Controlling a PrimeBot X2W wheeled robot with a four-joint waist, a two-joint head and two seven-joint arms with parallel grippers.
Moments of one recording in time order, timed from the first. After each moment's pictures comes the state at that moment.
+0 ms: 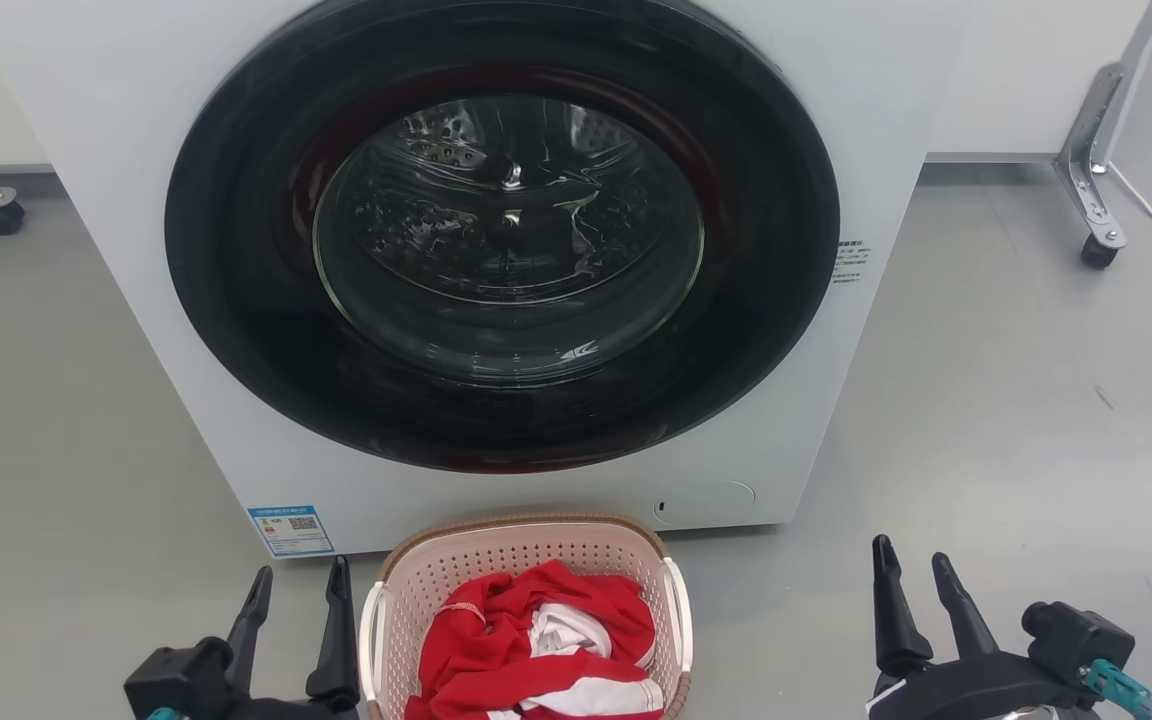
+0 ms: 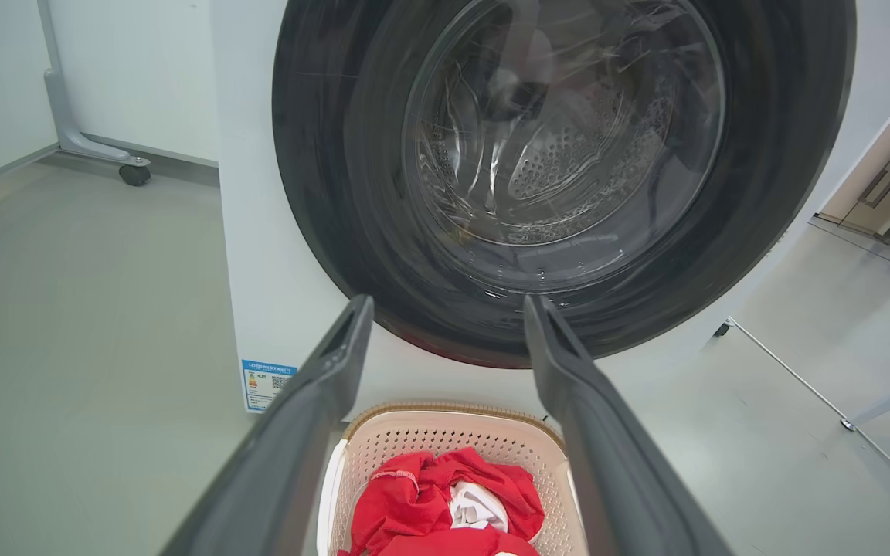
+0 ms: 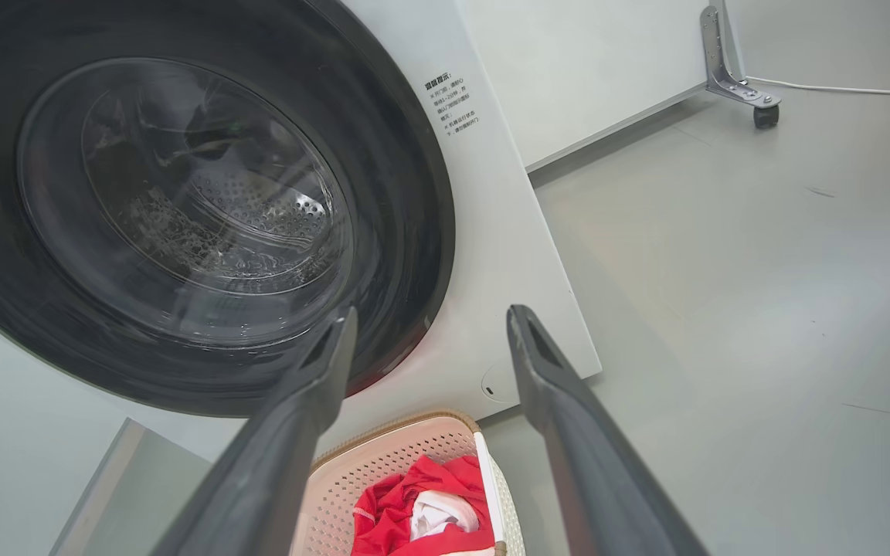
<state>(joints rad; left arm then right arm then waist) 0.01 0.11 -0.16 0.18 -0.49 0.05 -0.15 -0.07 -0.05 0.21 0.27 0.62 -0.05 -0.15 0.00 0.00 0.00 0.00</state>
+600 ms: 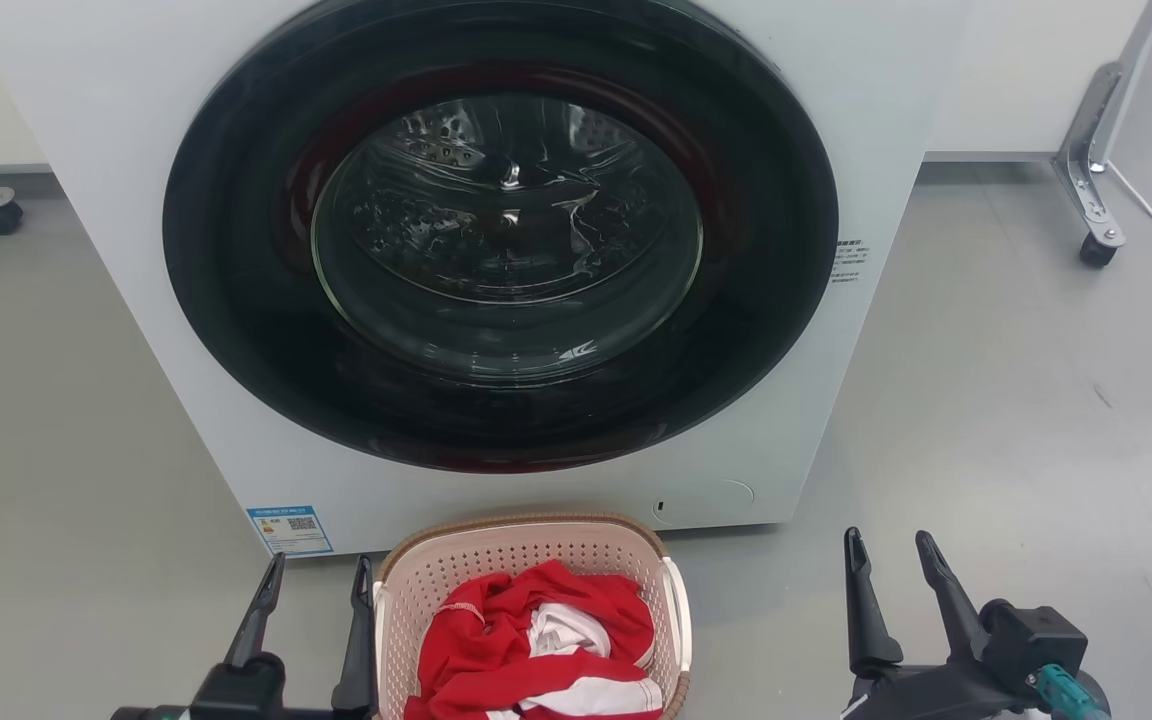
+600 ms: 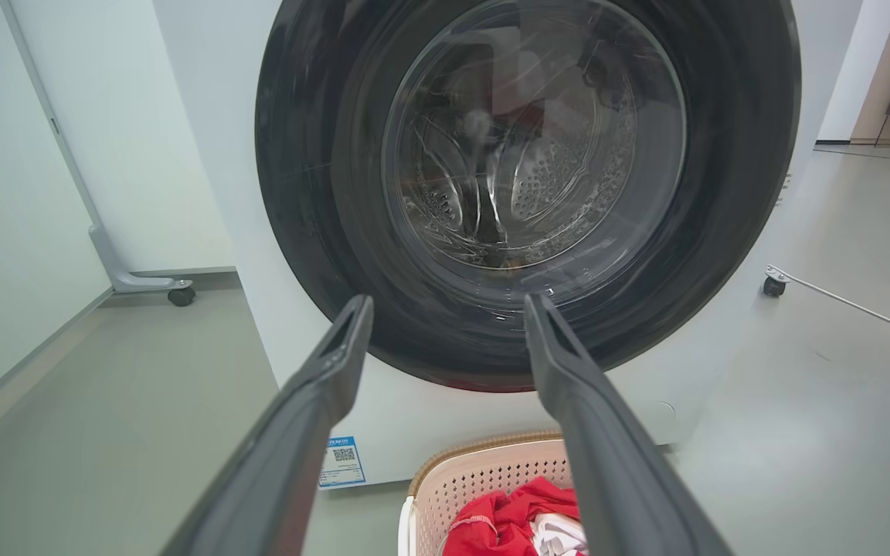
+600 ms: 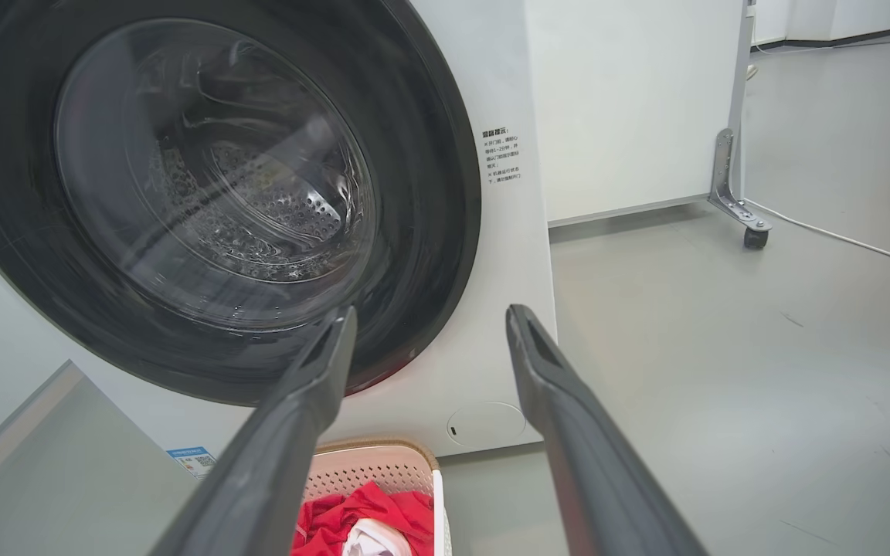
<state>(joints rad) 0.03 0.12 -0.20 0.14 -0.21 0.10 -0.22 -0.07 -0.05 0.25 0.24 0.36 -0.10 -0.22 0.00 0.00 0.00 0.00</state>
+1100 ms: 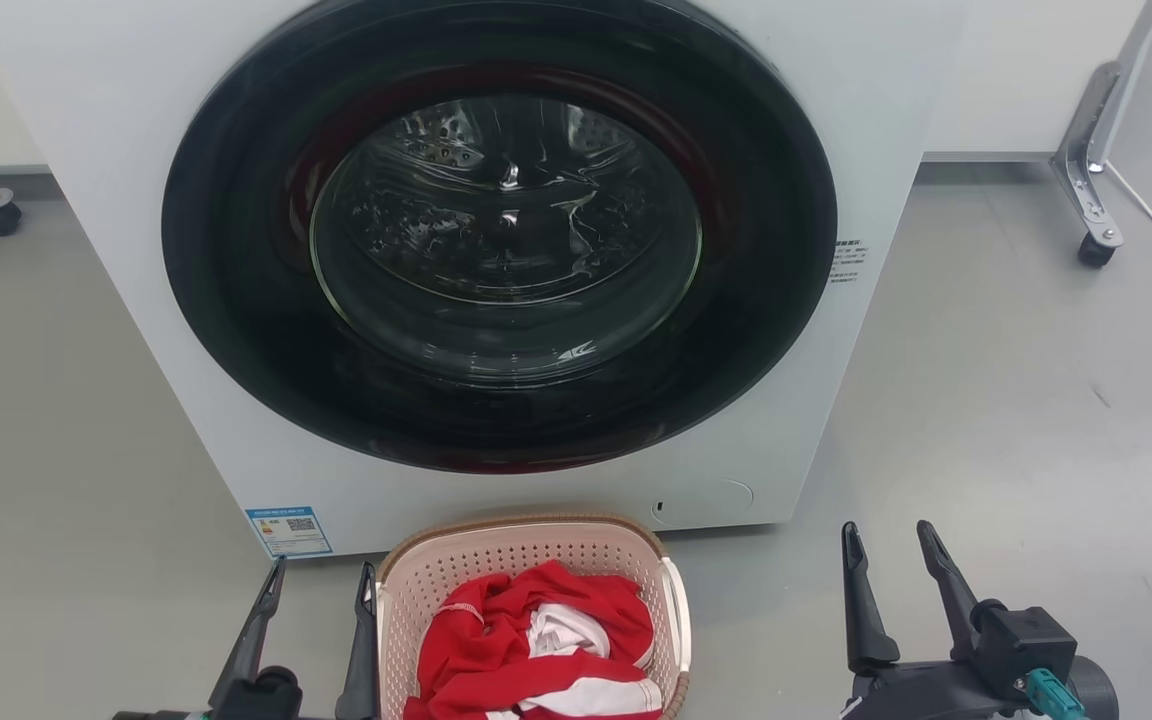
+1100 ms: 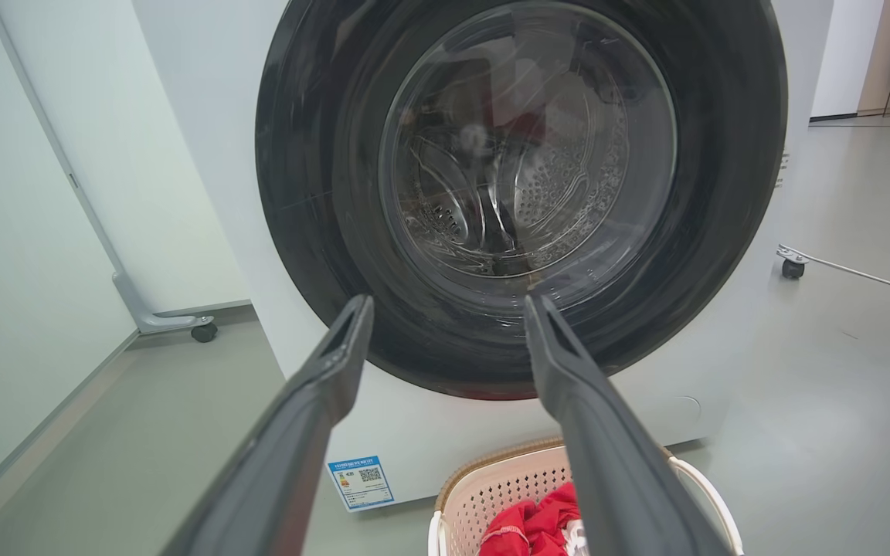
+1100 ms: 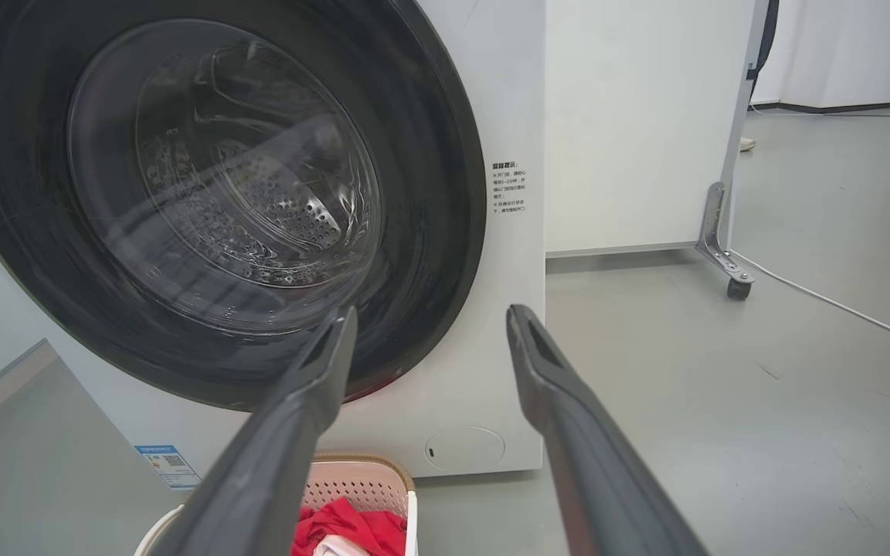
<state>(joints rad) 0.05 0.12 -0.20 0.12 -0.10 0.12 -0.25 -0.07 -0.05 0.26 0.23 0.25 -0.11 -0.25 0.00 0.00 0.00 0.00</state>
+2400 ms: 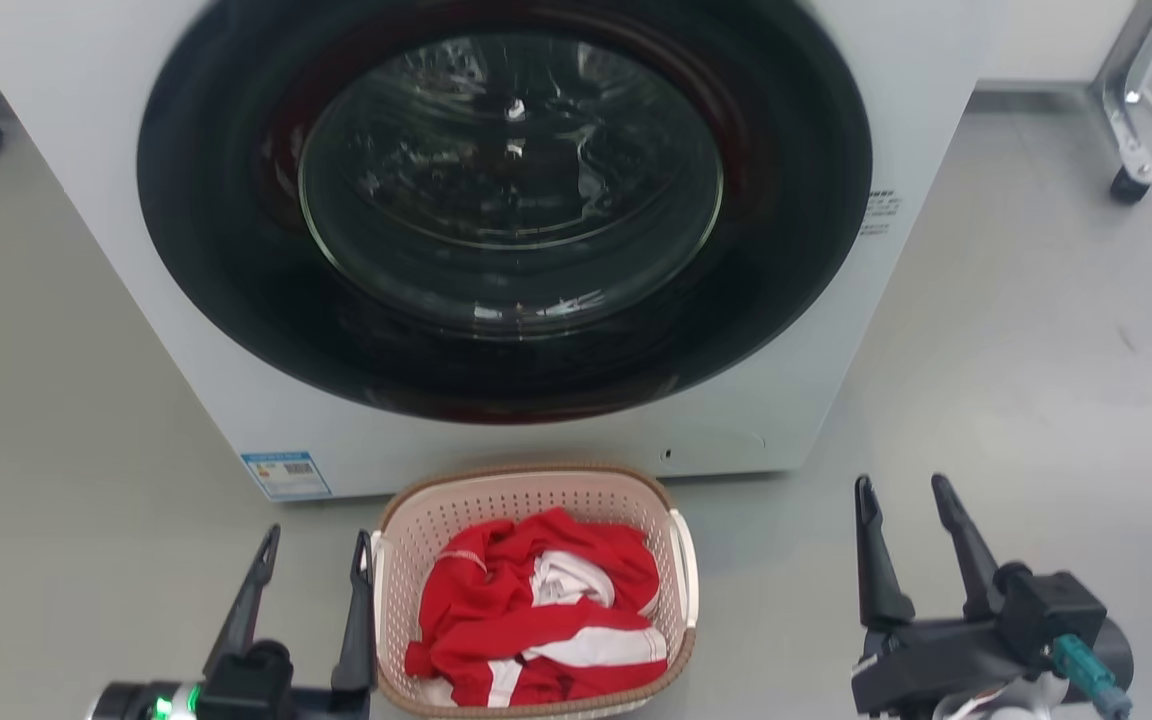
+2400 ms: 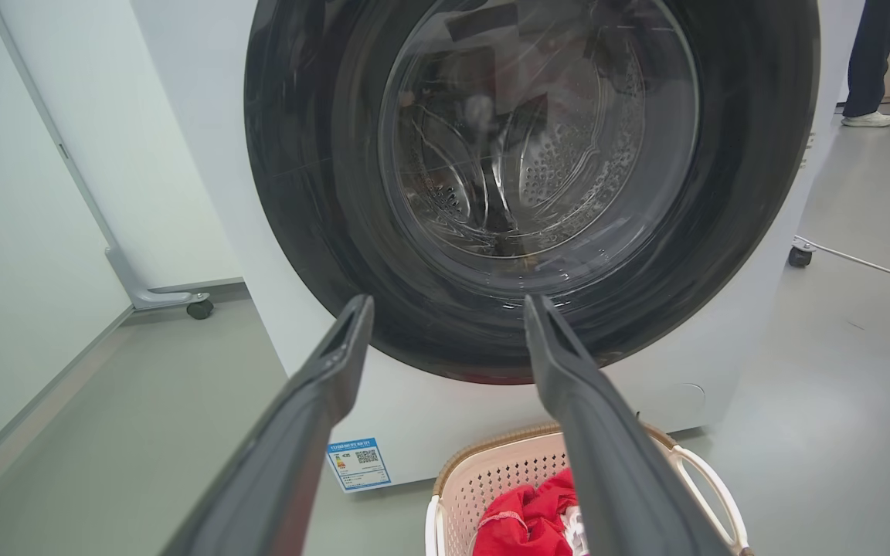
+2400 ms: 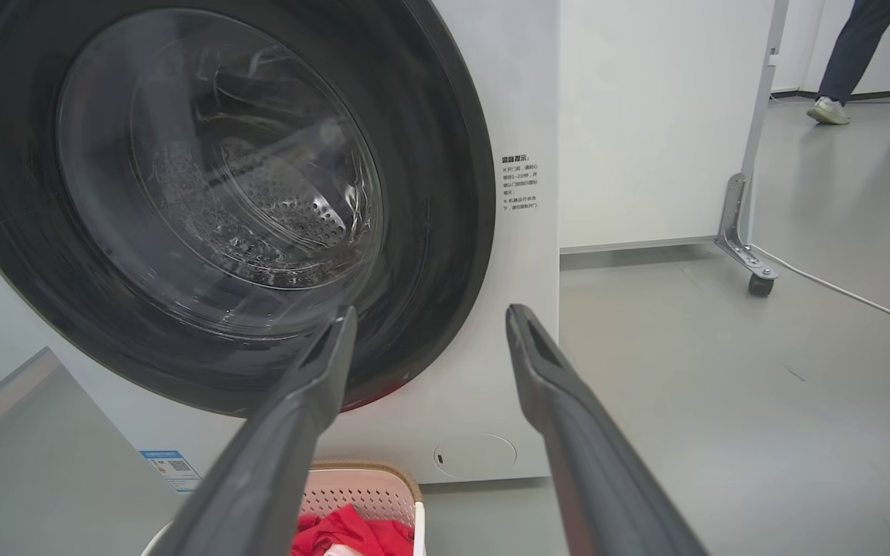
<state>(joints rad) 0.03 0.11 -0.19 0.10 -0.10 0.11 -0.25 -0.10 -0.05 0.22 0.19 0.24 -0.07 -0.25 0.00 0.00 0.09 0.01</state>
